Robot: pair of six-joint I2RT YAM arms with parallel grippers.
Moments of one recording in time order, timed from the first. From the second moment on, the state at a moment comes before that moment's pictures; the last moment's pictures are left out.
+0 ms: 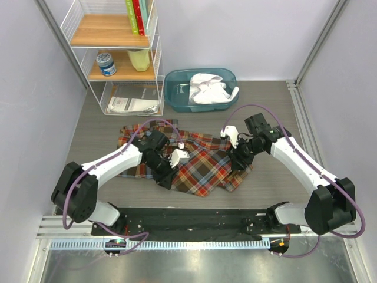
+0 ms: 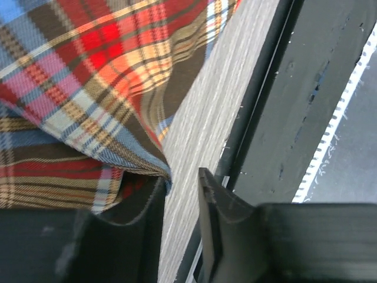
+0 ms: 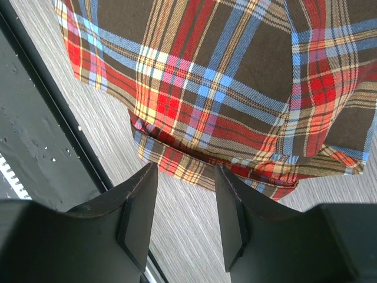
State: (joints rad) left arm -0.60 1.45 0.90 -0.81 0.61 0.48; right arm 0.35 1.29 0.99 -0.90 -0.51 -0.62
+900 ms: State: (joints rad) left arm -0.64 1.31 1.44 -0.91 0.80 0.26; right arm 0.33 1.00 0.97 -0.79 -0.44 -0.63
